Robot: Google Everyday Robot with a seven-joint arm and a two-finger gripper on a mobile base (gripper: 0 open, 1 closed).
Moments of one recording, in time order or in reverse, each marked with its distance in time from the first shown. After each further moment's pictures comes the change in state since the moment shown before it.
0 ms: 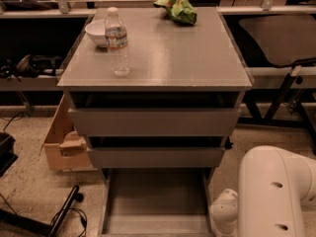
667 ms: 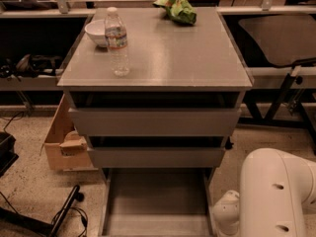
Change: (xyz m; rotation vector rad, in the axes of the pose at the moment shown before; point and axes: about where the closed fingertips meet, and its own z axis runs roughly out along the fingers) arm 0.010 0.004 0.008 -0.028 0.011 0.014
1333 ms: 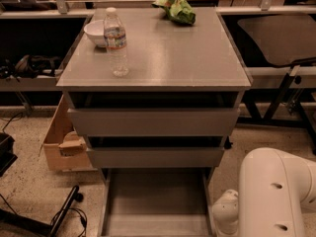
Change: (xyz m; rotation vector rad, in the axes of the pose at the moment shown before) arm 0.000 -0.001 0.000 0.000 0.000 0.000
